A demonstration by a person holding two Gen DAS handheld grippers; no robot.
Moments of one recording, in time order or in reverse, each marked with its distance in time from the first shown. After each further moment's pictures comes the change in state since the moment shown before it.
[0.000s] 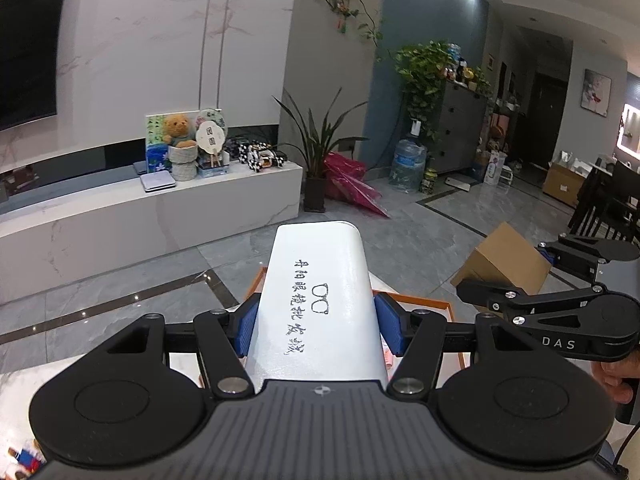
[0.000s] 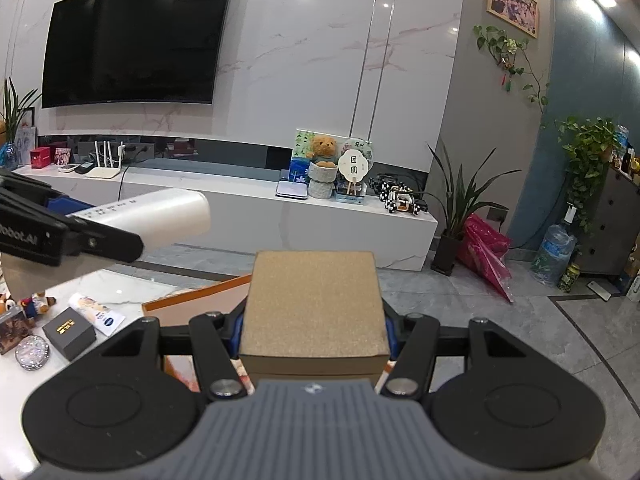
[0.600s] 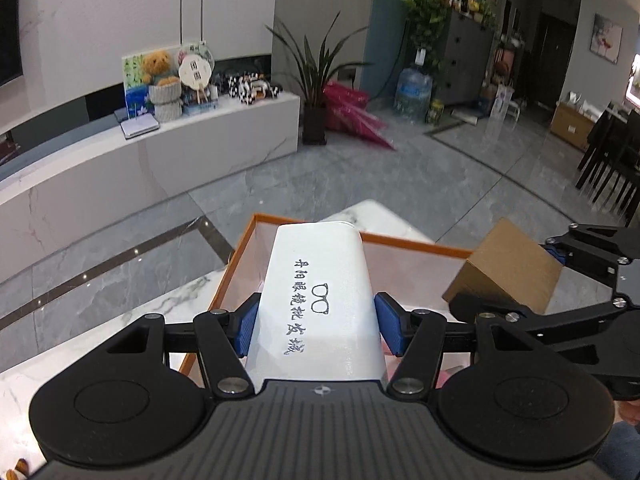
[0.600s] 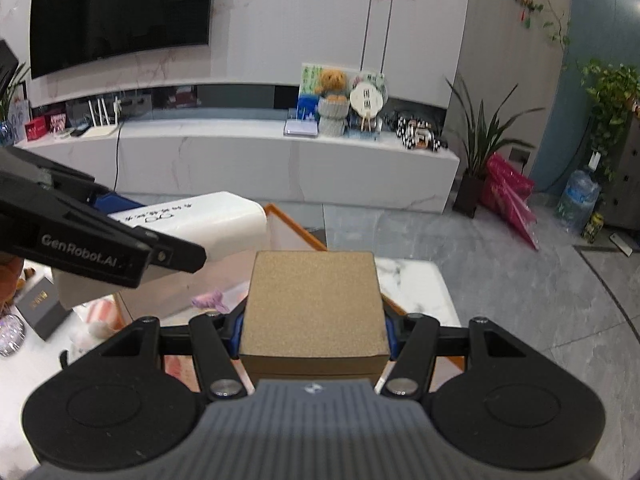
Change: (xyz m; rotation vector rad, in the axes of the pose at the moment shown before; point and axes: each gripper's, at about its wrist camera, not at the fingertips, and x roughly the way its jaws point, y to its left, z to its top) left arm 0.122 0.018 -0.018 0.043 0.216 0.006; right arm 0.102 -0.004 -0.033 0.043 0.188 0.049
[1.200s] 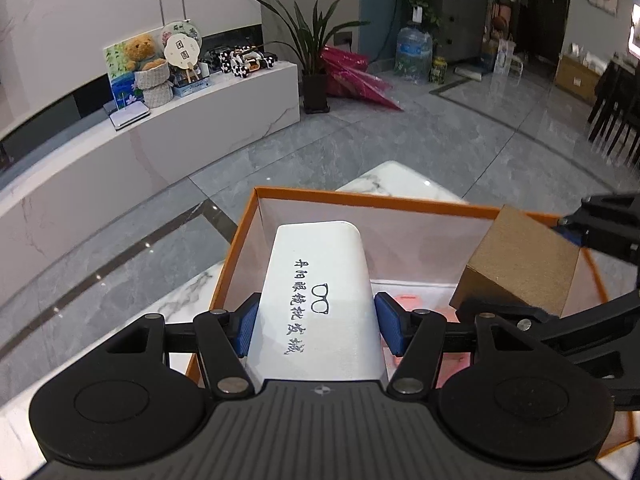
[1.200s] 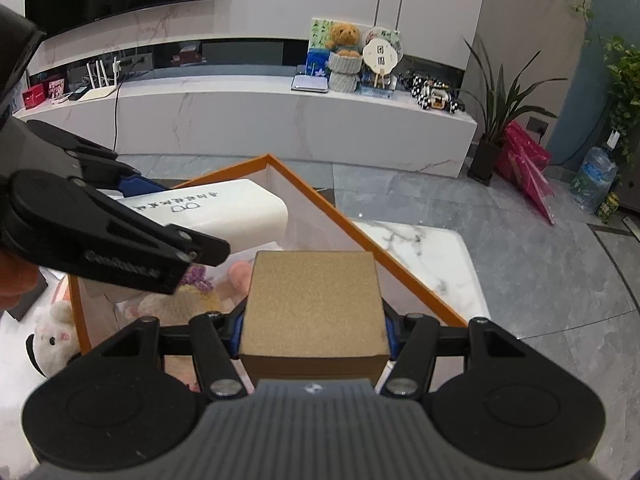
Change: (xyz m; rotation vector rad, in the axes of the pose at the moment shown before) left arm 0.061 -0.003 -0.002 0.117 0.085 0.051; right arm 0.072 -0.003 0.001 -0.017 0.126 0.029
